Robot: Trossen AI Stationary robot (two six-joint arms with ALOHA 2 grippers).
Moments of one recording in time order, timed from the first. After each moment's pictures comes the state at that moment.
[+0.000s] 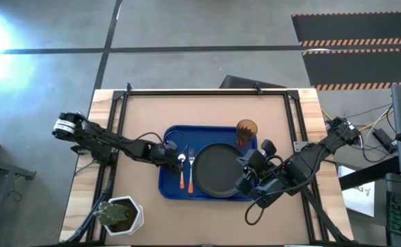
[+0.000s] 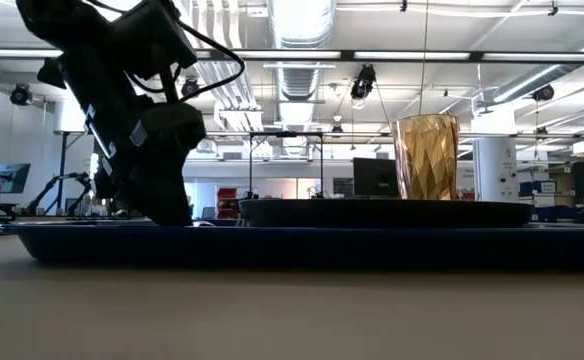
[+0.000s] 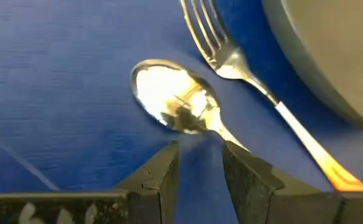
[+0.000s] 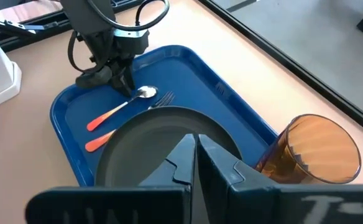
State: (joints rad) left arm -0.14 1.49 0.64 -0.14 -0.17 -0.88; right arm 0.60 1.61 1.68 -1.27 0.81 1.06
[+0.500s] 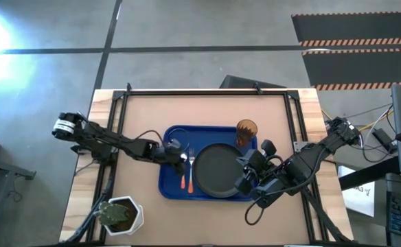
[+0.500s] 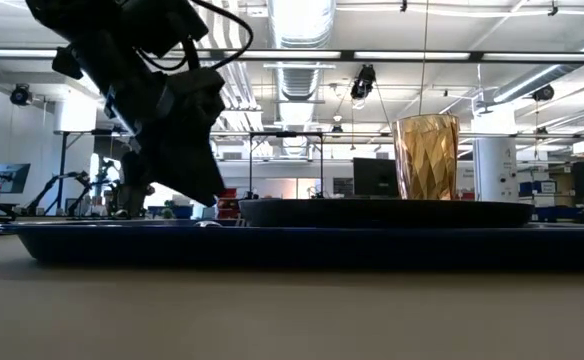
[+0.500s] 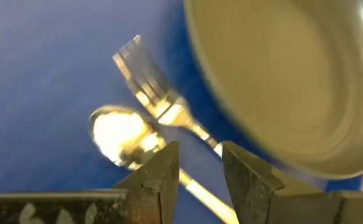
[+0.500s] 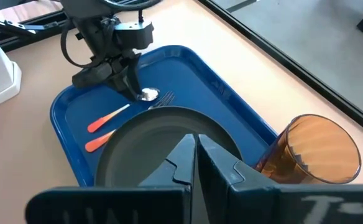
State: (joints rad) left arm -0.15 1.49 0.70 -0.06 -0.18 -0.85; right arm 0.60 1.61 1.68 -1.27 0.81 1.06
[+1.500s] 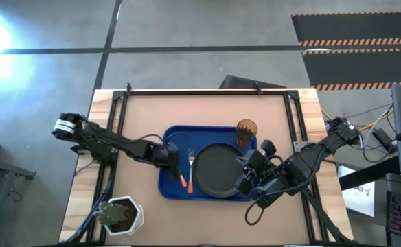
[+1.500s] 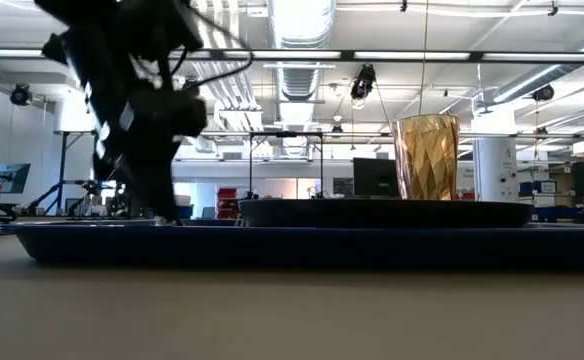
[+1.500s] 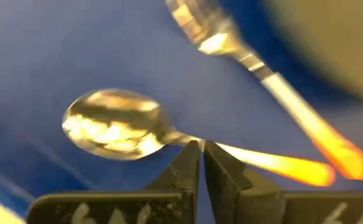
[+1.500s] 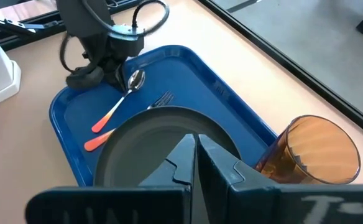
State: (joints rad) left arm -0.17 1.49 0.73 -0.33 -0.14 -0.86; right arm 0.60 1.61 1.68 -1.27 0.82 1.06
